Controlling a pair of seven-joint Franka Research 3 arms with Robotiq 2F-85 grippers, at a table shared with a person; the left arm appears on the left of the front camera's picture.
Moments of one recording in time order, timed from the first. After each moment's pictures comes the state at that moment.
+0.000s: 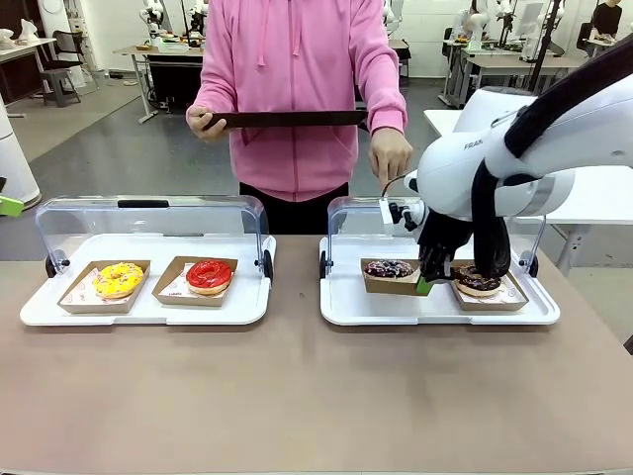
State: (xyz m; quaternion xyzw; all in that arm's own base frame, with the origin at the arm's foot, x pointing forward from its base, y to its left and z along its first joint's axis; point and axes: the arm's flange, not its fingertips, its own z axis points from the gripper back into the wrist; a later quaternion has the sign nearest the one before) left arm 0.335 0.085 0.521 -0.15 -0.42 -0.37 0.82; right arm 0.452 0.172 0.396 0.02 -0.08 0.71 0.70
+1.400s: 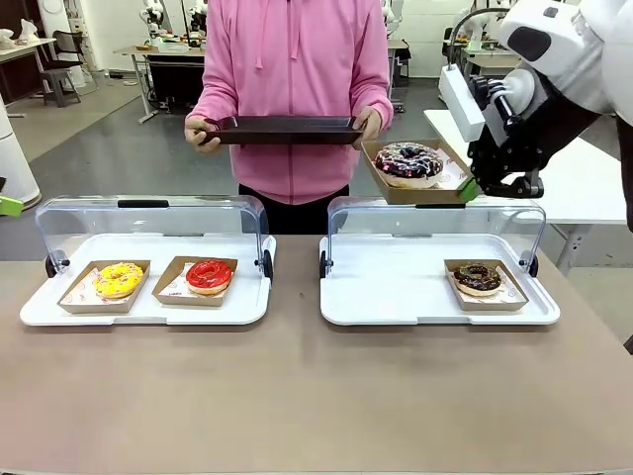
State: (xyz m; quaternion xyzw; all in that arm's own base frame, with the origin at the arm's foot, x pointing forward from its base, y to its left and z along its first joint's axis) left arm 0.335 0.085 0.522 -0.15 -0.42 -0.37 0.82; right arm 0.302 0.149 0.602 -0.10 -0.25 0.77 0.58
